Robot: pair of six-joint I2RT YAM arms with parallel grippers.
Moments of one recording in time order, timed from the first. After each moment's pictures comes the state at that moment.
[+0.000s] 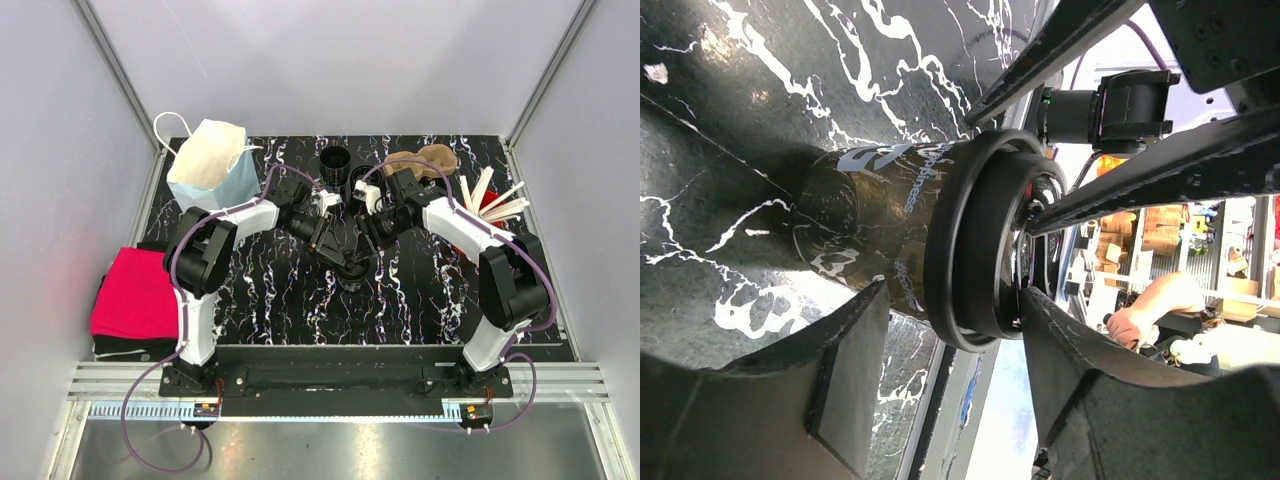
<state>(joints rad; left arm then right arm) -0.48 2.04 1.35 -0.48 1.16 -0.18 0.41 1.72 1.25 -0.64 -0.67 -0.09</state>
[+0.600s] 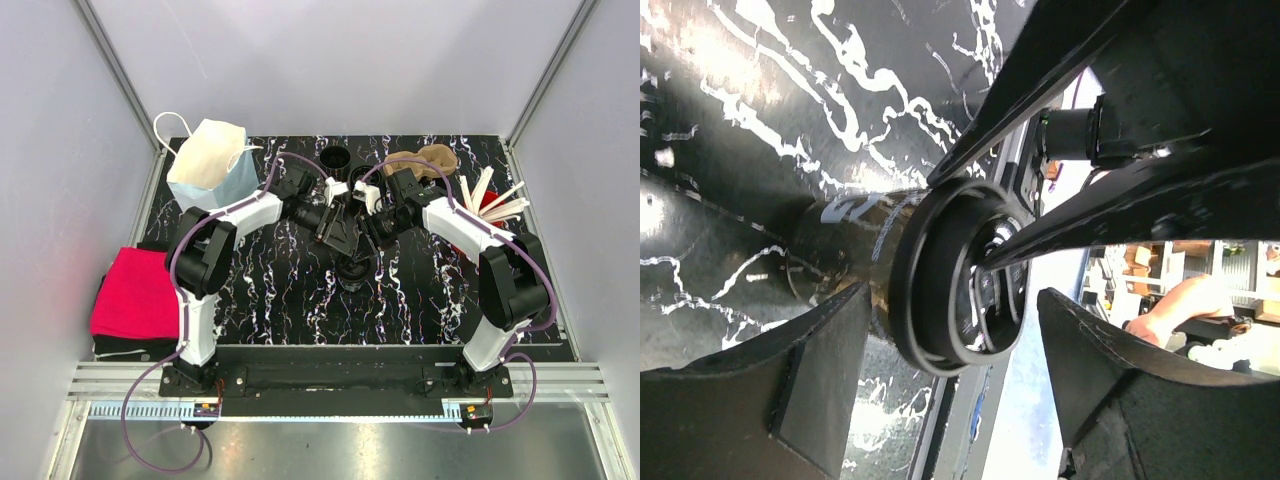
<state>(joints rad) -0.50 2.04 1.45 -0.49 1.14 -0.18 0.41 1.72 1.25 -0.65 -0.67 -0.11</state>
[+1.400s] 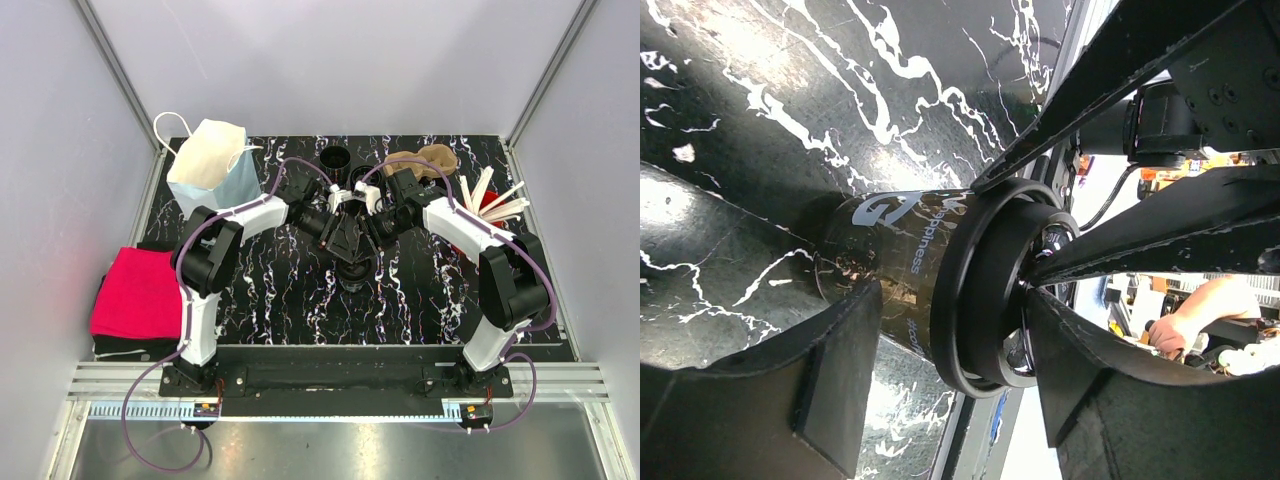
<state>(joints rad) -0.53 2.07 1.45 -0.49 1.08 -0.15 0.41 1.72 1.25 -0.65 -0.67 -0.11</state>
